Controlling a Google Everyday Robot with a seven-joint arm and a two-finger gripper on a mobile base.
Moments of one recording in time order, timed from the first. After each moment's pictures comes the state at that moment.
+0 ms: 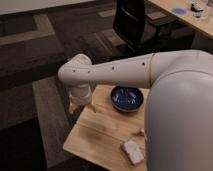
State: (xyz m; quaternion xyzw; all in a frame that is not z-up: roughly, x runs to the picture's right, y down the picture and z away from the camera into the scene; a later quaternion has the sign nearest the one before) arm -0.106 0.099 0.703 -0.26 0.23 0.64 0.68
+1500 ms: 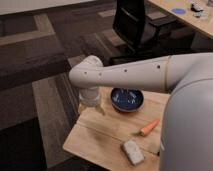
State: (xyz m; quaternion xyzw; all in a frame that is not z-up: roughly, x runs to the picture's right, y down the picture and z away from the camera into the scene) arm -0.043 0.110 0.692 -0.24 0.26 0.69 0.64
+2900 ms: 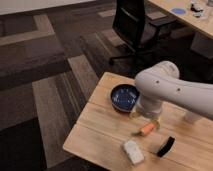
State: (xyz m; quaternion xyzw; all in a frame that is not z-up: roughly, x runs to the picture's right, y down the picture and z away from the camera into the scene) arm 0.206 0.150 0.602 -0.13 0.32 0.81 0.47
